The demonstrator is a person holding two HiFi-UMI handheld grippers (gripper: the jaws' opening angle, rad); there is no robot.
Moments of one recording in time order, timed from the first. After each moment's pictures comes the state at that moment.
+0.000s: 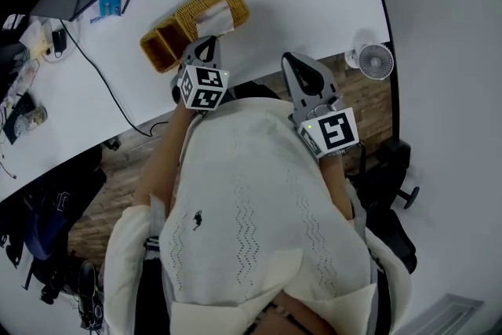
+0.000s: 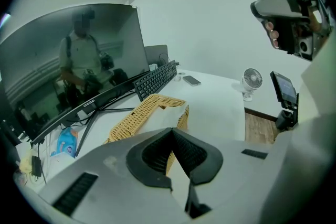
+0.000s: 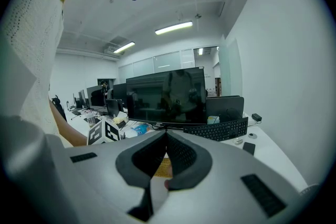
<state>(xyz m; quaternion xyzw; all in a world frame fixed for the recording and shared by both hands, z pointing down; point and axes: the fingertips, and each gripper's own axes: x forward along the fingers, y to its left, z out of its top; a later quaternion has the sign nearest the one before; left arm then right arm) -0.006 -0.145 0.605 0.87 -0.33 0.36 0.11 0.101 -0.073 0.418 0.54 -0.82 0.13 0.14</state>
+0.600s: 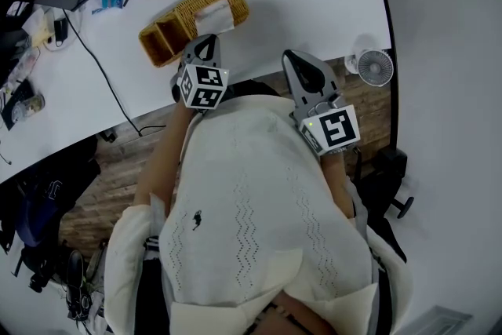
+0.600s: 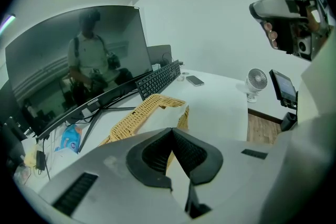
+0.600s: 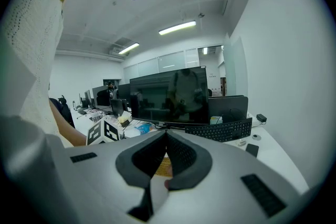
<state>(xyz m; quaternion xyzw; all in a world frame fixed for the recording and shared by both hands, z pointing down) -0.001 -0.140 0.603 0.86 -0.36 0.36 0.11 0.114 -0.075 0.420 0.51 -0.84 0.13 0.14</state>
